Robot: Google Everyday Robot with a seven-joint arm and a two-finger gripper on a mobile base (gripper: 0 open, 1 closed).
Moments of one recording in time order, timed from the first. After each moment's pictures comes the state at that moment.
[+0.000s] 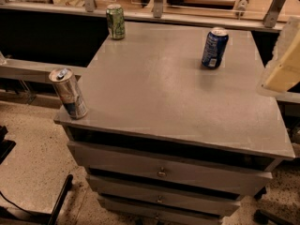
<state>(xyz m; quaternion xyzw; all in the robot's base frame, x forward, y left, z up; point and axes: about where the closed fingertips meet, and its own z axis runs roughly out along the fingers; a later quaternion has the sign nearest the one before) 0.401 -0.167 1.092 -0.61 0.73 -0.13 0.28</state>
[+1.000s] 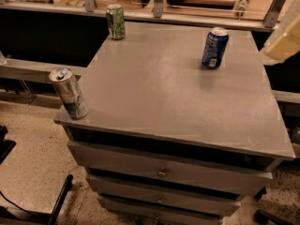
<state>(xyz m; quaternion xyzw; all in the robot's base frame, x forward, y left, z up) 0.442 -0.193 1.112 -0.56 0.73 -0.12 0.36</state>
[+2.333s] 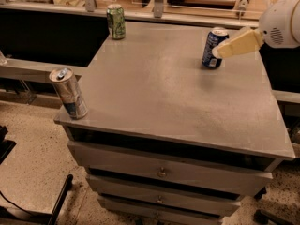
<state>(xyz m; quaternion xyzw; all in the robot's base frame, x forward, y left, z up) 0.596 -0.227 1.010 -0.37 0.77 -0.03 0.52</state>
